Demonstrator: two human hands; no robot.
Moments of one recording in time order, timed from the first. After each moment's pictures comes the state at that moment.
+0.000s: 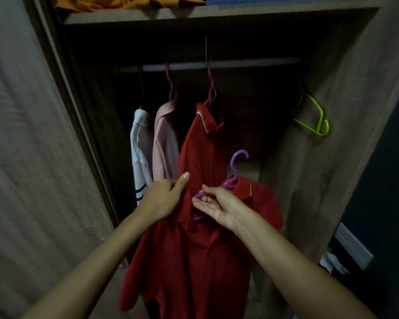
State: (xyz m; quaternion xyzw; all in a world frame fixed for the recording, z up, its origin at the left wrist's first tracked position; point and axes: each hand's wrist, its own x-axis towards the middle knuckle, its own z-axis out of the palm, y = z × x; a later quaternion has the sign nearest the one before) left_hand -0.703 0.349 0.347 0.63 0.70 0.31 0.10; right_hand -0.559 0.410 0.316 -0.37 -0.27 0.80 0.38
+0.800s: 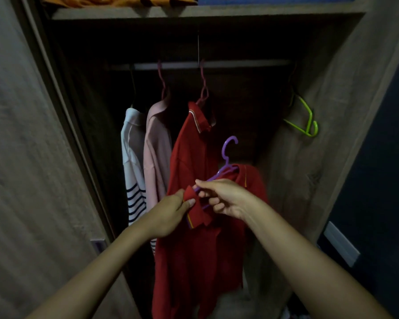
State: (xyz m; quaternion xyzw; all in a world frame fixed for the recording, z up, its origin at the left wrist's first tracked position) left_hand -0.691 0.352 0.313 0.74 0.60 0.25 0.17; right_hand -0.530 0.415 0.337 -0.43 -0.51 0.70 0.27
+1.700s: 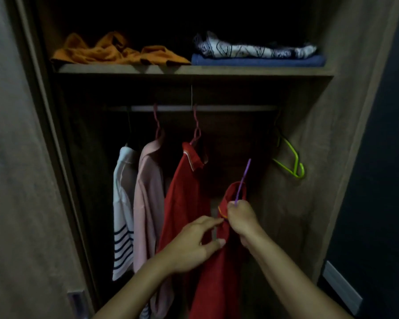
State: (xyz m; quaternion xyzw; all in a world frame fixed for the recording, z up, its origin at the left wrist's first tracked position) left_hand -0.635 0.386 0.338 0.80 0.49 0.31 0.14; right_hand -0.498 0.447 0.361 -0.57 -0.57 0.40 0.44
